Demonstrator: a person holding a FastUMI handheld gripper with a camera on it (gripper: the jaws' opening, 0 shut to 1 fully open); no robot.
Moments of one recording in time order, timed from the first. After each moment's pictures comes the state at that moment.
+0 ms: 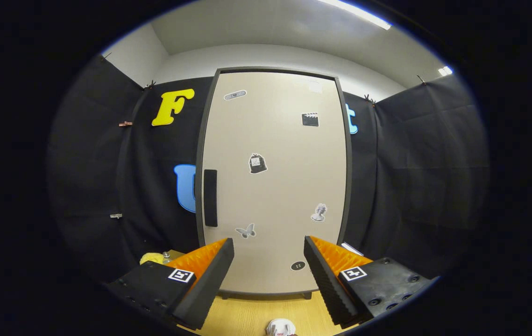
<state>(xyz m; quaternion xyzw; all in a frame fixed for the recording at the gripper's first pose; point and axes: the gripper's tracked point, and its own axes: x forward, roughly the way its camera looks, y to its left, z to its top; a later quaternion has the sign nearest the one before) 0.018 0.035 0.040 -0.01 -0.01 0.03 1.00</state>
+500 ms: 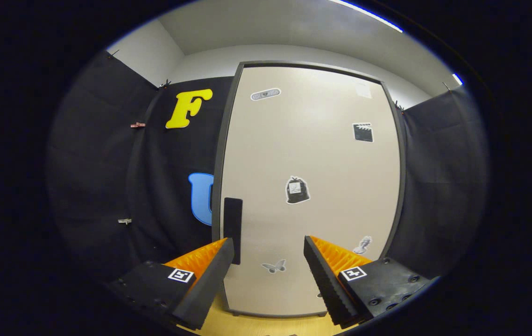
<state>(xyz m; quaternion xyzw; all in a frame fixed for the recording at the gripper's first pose) 0.106 0.112 0.072 -0.02 -0.01 0.10 0.99</state>
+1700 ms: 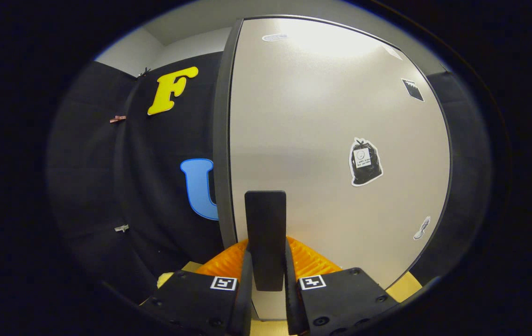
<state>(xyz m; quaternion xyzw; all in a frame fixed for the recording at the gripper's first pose) 0.193 0.171 0.031 0.03 0.06 0.07 1.00</state>
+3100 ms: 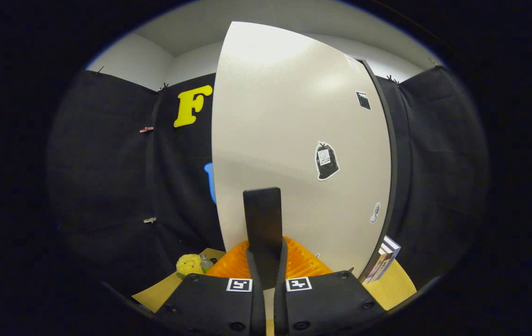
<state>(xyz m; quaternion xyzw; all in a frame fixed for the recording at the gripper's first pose) 0.051 0.109 0.055 0.04 0.05 0.12 0.99</state>
